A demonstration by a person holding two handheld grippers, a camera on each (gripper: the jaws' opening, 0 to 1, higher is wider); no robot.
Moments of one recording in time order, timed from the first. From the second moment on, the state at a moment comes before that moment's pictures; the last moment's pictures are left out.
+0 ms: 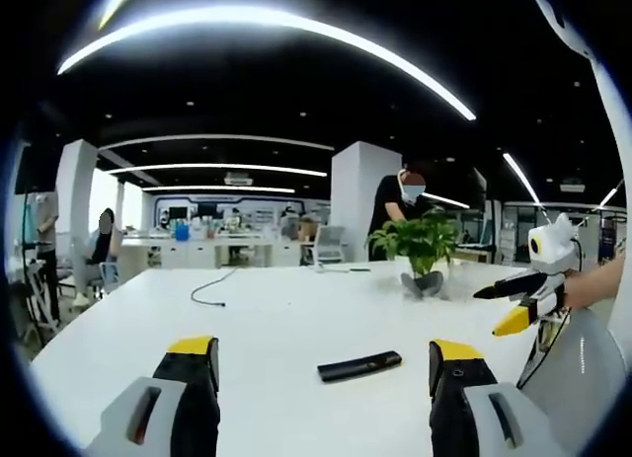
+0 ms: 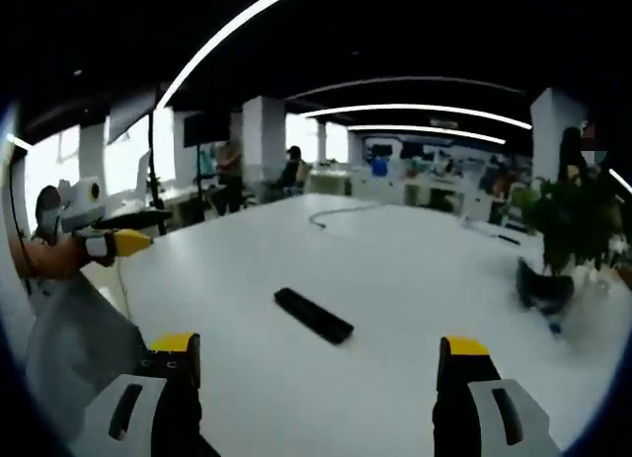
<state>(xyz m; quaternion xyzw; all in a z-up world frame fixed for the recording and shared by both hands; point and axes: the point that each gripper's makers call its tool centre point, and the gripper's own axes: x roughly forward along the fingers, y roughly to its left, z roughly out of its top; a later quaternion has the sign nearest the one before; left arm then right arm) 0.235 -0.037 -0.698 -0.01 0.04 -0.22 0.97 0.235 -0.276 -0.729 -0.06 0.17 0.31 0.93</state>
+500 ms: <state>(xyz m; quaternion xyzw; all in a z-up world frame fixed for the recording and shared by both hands) 0.235 -0.036 -0.708 -0.01 0.06 -0.21 0.98 0.245 -0.315 -0.727 -0.04 0.15 0.24 0.96</state>
